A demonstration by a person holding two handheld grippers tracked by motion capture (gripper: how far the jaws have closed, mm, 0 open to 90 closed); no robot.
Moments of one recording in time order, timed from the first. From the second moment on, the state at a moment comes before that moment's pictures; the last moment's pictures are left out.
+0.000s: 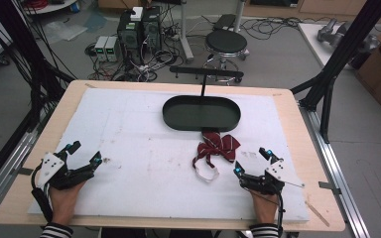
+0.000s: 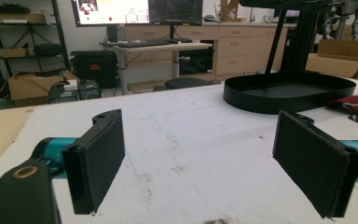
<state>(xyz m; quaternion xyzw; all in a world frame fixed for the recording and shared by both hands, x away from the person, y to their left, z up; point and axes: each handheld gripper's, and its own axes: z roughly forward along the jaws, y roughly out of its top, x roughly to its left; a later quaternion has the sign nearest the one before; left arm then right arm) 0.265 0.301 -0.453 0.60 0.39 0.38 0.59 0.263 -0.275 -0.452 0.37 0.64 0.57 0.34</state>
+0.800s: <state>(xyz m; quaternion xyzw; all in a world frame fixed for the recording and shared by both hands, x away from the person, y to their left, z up) 0.266 0.300 -0.453 0.61 0.38 0.37 0.59 0.264 -0.276 -0.452 0.37 0.64 0.58 0.34</state>
